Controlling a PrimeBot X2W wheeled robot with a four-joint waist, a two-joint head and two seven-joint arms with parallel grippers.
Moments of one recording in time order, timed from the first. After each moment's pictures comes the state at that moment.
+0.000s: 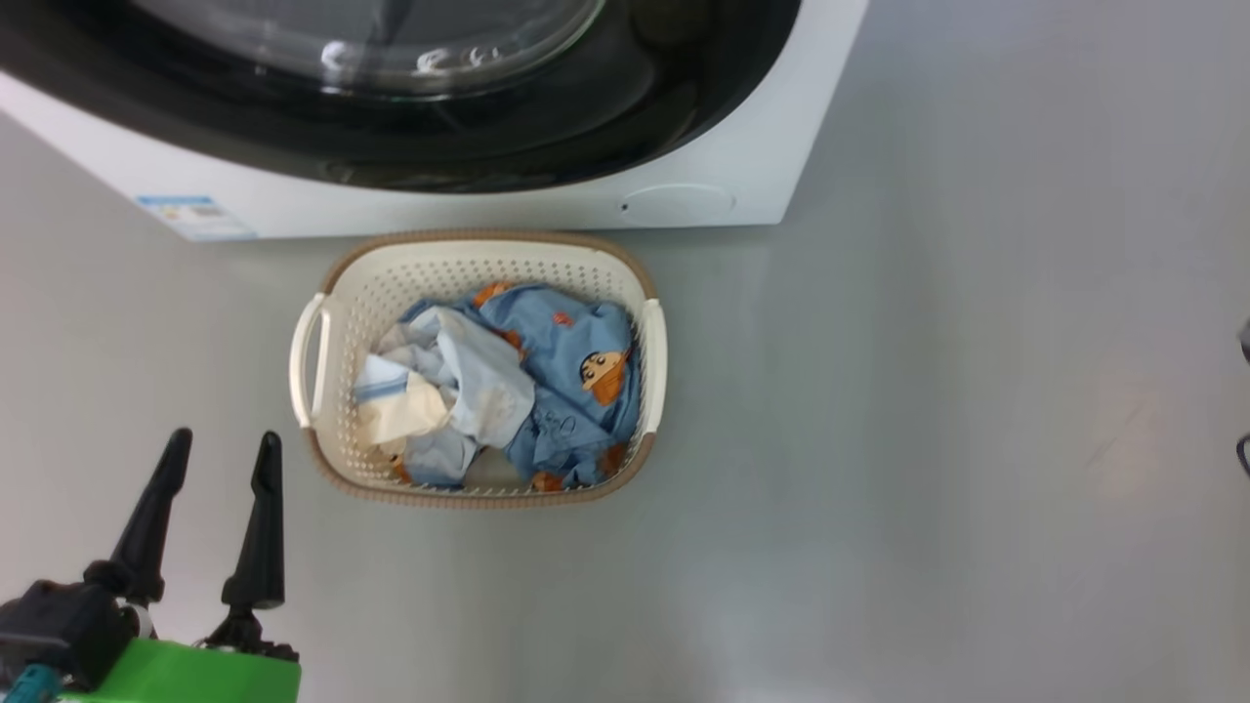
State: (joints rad) left arm -0.04 0.17 0.01 -0.03 -0.30 -0.13 -0.26; right arm -0.51 -0.36 -0.14 0.18 1.59 0.13 -0.07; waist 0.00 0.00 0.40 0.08
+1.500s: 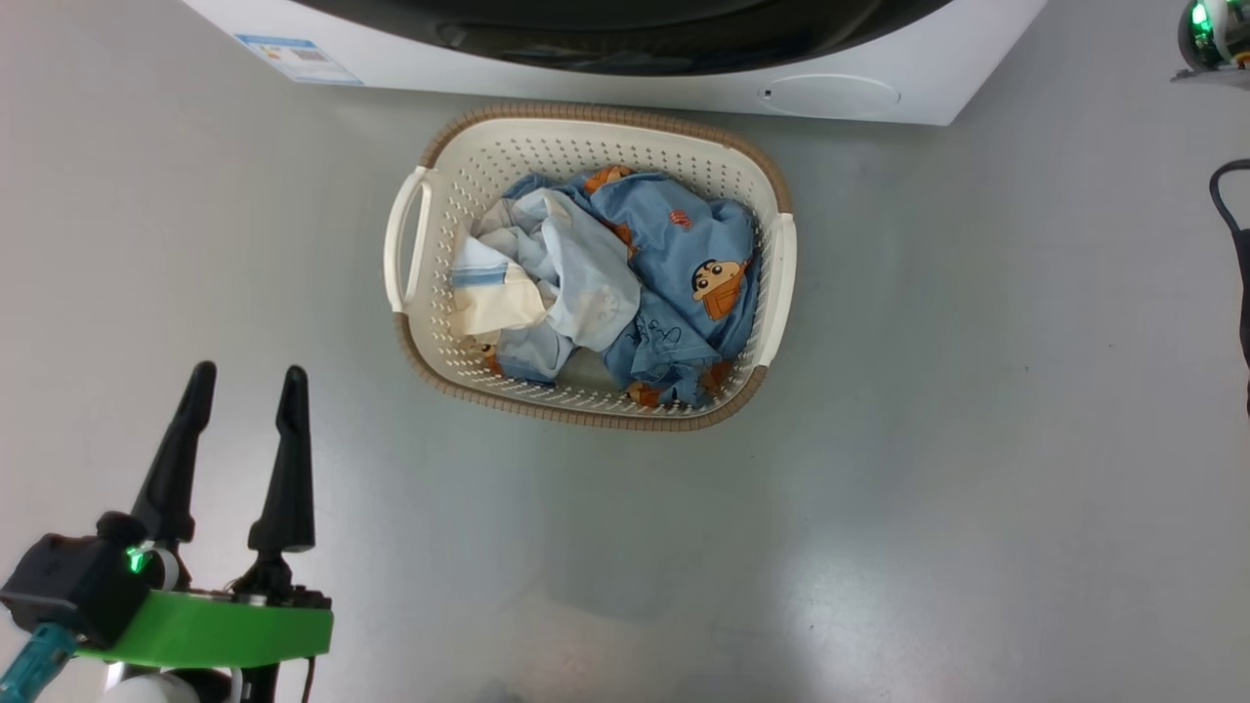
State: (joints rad) left arm -0.13 0.11 -0.01 -0.06 -0.32 -0.13 -0.26; right arm -1.00 -0.37 0.10 0.29 1.55 0.13 0.23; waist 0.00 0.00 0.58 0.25
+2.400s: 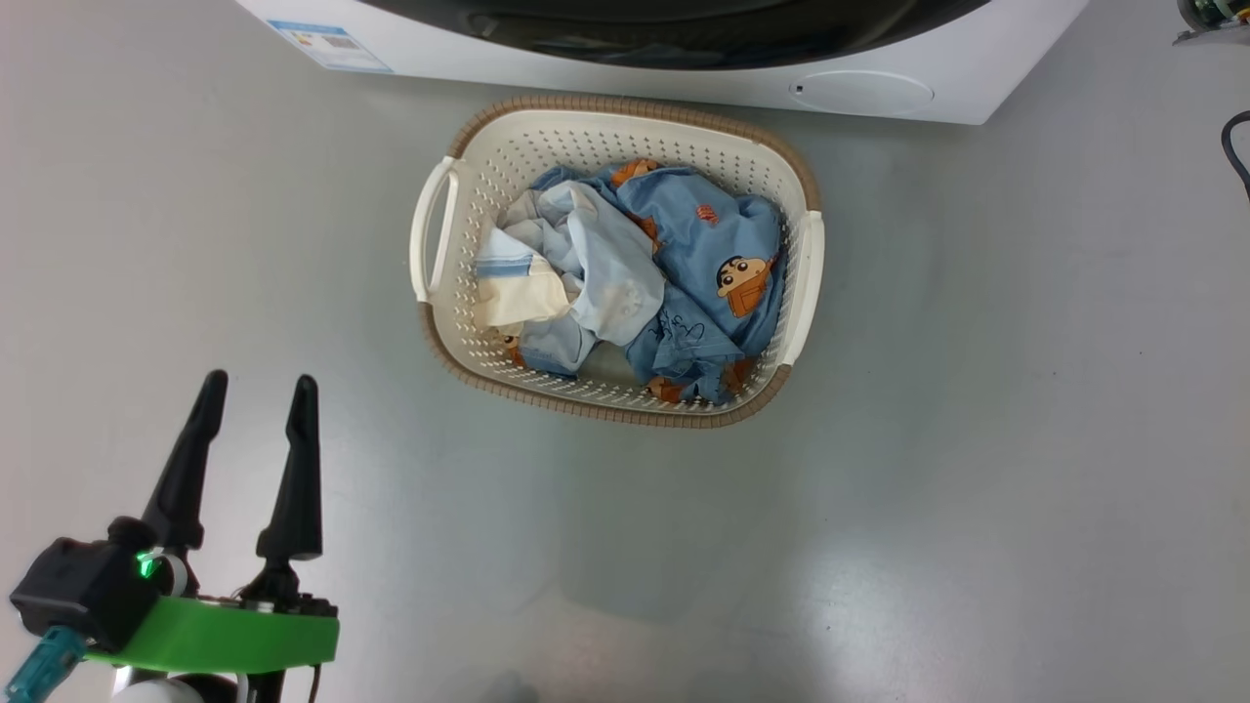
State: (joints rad) left arm -0.12 0.11 -0.02 -0.06 -0.32 -0.13 -0.26; right arm -1.09 -0.38 0.15 0.37 1.57 0.13 0.31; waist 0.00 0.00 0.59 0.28
